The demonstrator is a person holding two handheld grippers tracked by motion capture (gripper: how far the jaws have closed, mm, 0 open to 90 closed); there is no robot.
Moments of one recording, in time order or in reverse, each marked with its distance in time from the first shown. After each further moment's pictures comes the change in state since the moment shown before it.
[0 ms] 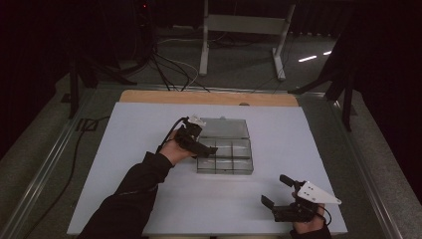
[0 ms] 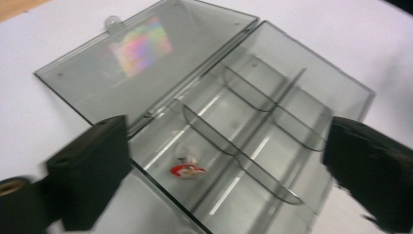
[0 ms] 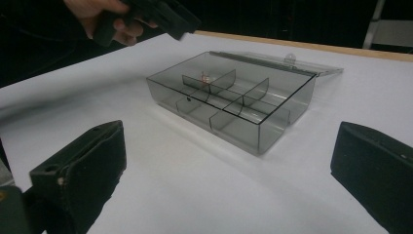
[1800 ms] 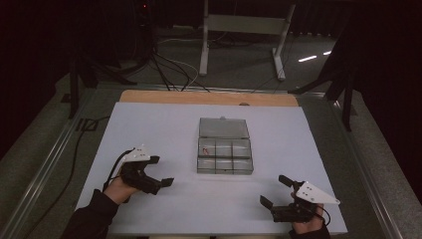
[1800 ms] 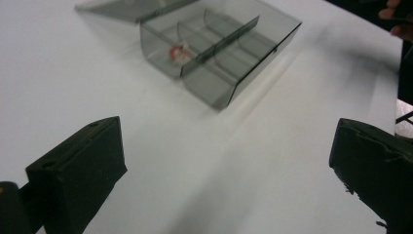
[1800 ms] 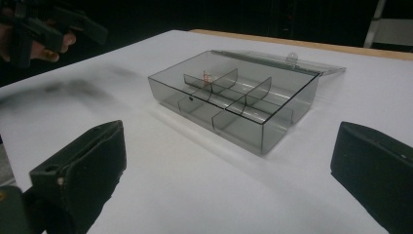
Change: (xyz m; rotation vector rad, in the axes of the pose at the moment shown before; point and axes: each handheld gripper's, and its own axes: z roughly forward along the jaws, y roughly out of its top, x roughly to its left) left arm -0.001 -0.136 -0.101 -0.160 -0.037 -0.011; right arm 0.003 0.000 0.002 0.007 0.001 0.001
